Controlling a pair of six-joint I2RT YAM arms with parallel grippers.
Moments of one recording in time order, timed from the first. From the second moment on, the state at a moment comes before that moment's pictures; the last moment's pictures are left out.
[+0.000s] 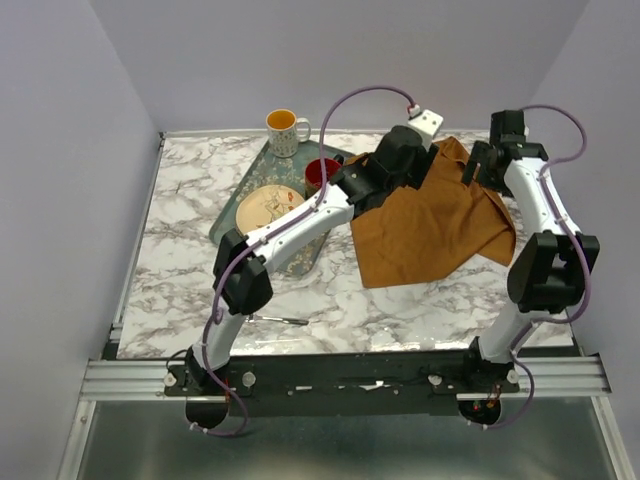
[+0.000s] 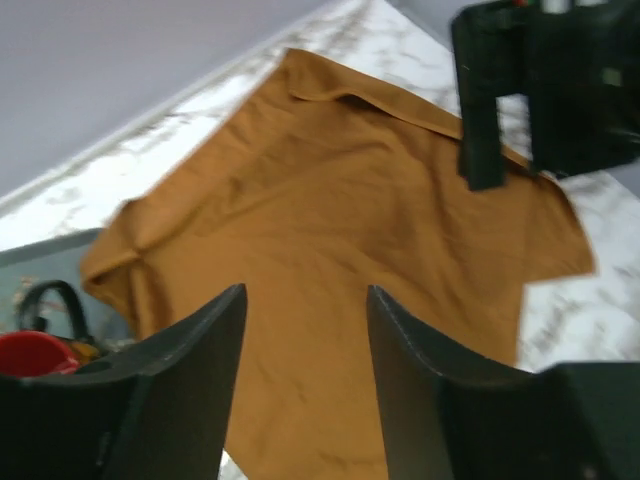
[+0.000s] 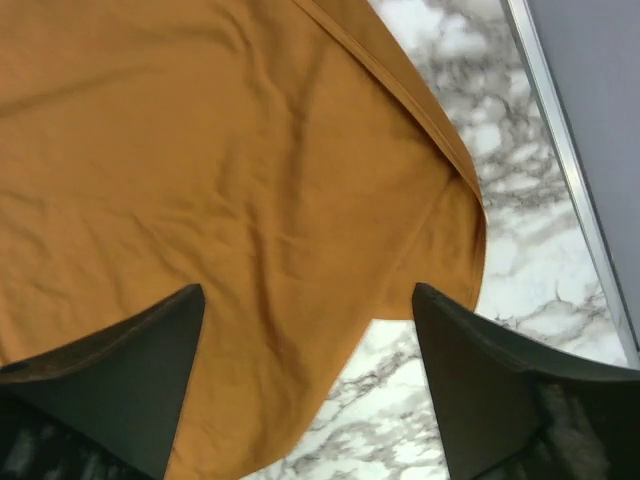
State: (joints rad) left arm -0.88 2.15 2.18 -0.35 -0.29 -0.08; right arm -0.05 1.79 1.66 -0.81 0.30 0.24
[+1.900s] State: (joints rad) left arm -1.13 2.15 1.60 -0.44 0.09 -0.38; right arm -0.40 1.61 1.15 -0.63 0.42 0.33
